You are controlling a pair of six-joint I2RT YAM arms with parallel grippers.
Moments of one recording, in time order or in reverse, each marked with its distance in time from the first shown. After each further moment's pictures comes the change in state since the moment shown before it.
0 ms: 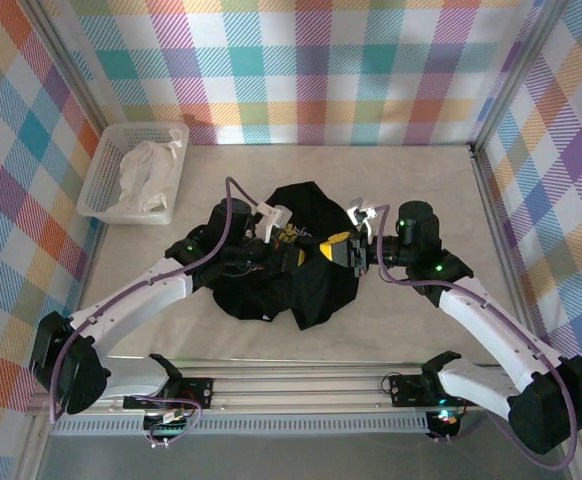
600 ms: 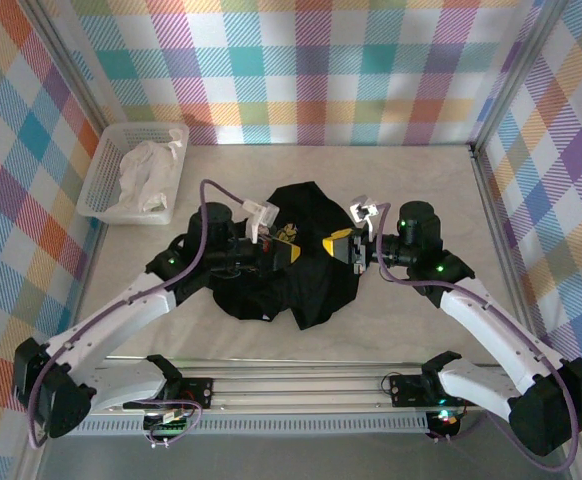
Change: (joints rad) left arm 0.000 -0.164 -0.059 0.111 -0.006 -0.058; right arm -0.001 -0.009 0.002 -0.008 0.090 0.027
